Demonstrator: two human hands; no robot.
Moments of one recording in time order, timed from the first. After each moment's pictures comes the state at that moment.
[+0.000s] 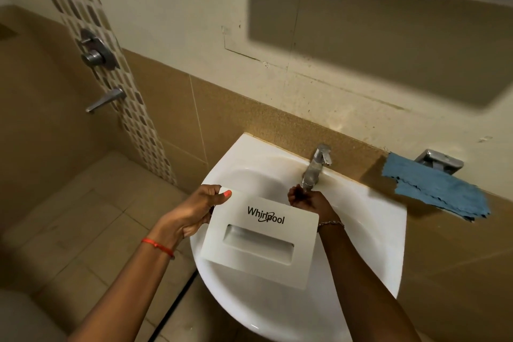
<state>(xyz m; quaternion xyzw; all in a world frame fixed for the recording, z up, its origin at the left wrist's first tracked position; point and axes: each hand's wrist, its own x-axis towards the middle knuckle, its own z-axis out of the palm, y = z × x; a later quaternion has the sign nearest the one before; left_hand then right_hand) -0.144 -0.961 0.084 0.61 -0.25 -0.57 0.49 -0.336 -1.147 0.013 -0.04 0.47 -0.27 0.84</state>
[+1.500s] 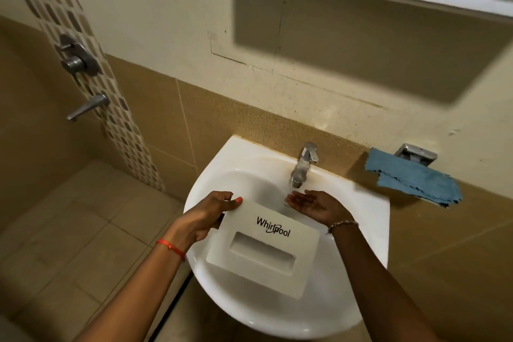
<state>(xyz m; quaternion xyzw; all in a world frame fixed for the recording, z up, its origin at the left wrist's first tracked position) -0.170 -0.973 0.087 0.62 -0.28 -0.59 0.43 -0.376 -1.143 0.041 -0.13 0.48 -0.22 0.84</state>
